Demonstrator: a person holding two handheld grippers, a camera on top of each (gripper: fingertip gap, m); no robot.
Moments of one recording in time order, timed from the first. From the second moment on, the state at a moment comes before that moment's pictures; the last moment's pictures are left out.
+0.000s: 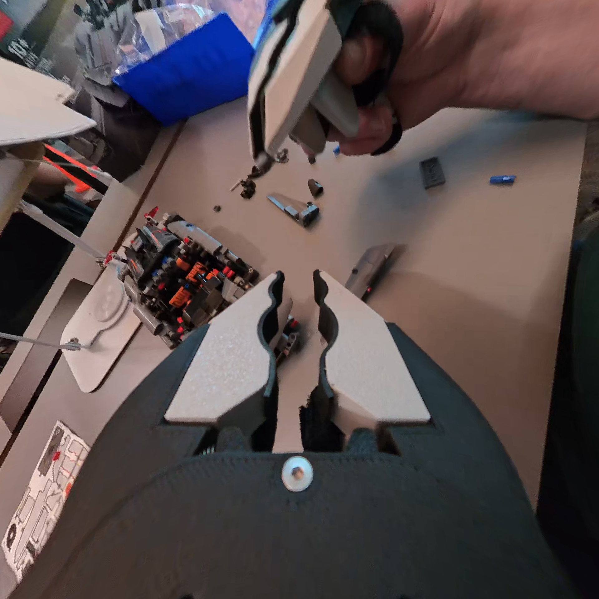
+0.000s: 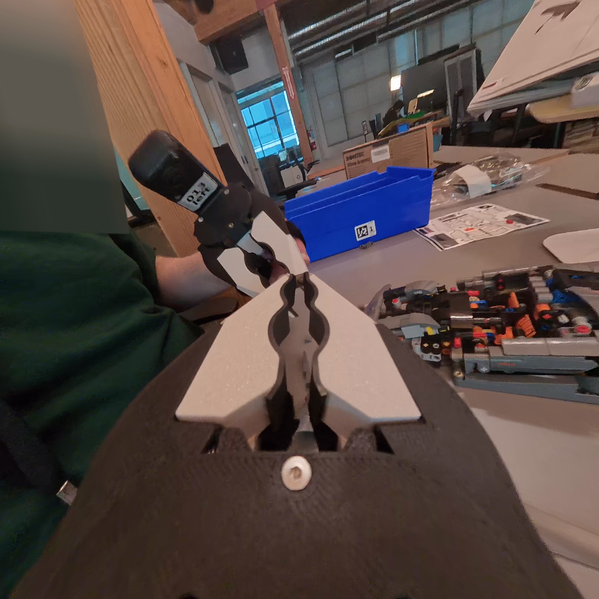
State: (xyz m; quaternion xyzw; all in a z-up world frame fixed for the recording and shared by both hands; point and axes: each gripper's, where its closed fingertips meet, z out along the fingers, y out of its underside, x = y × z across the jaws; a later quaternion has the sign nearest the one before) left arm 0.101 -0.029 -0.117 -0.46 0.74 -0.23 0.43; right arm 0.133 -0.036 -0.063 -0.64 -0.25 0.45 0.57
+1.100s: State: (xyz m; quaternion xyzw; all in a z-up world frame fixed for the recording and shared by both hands) left arm 0.130 -0.038 -0.090 -0.44 0.70 -0.24 0.50; right arm 0.122 -0.034 -0.079 -0.66 -0.25 0.49 0.51
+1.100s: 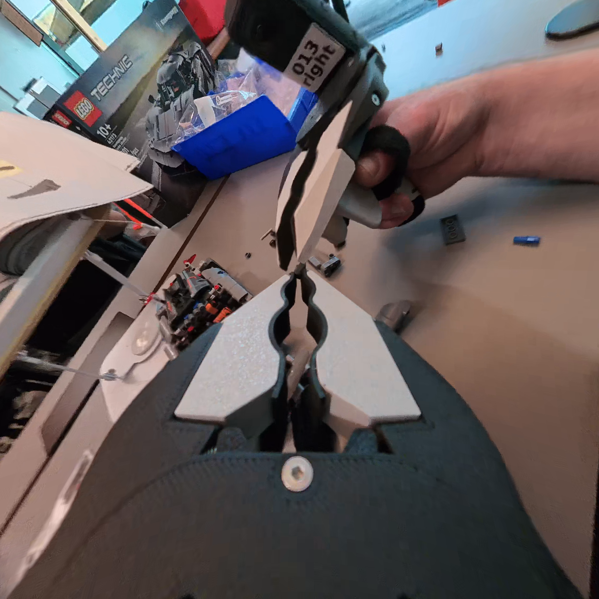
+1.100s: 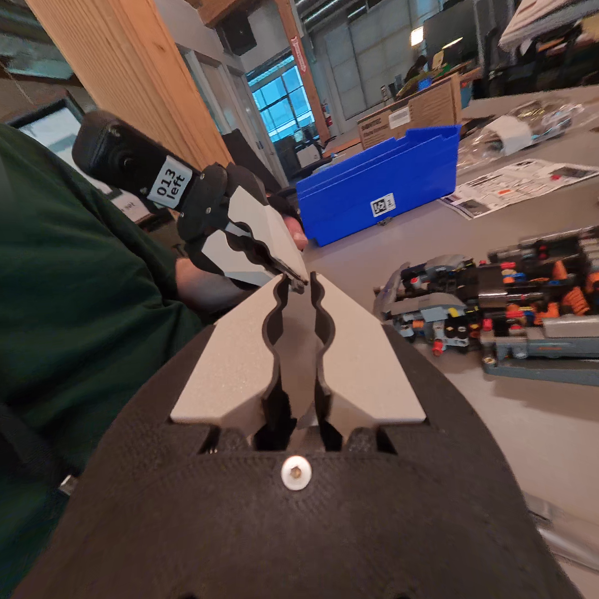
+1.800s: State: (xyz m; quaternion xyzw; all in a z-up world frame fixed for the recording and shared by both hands) left arm 0.128 -0.040 -0.087 -0.48 0.68 -0.34 0.43; right arm 0.118 -0.035 -0.076 -0.66 -0.33 0.33 0.59
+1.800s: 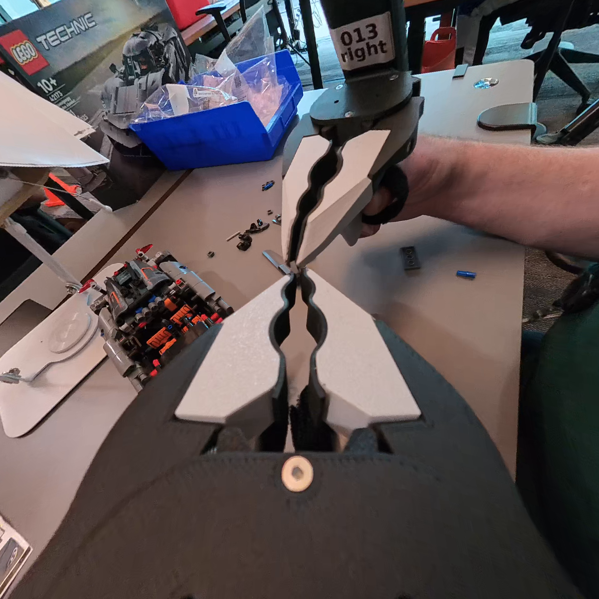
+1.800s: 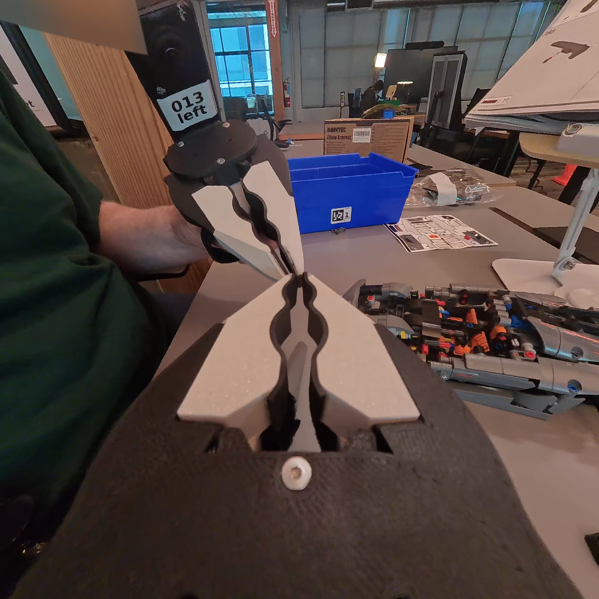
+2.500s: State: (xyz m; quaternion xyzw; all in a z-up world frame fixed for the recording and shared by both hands) left arm 0.130 -0.044 -0.080 -0.47 0.68 -0.34 0.45; right arm 0.122 -0.039 -0.068 -0.65 -0.33 0.33 0.60
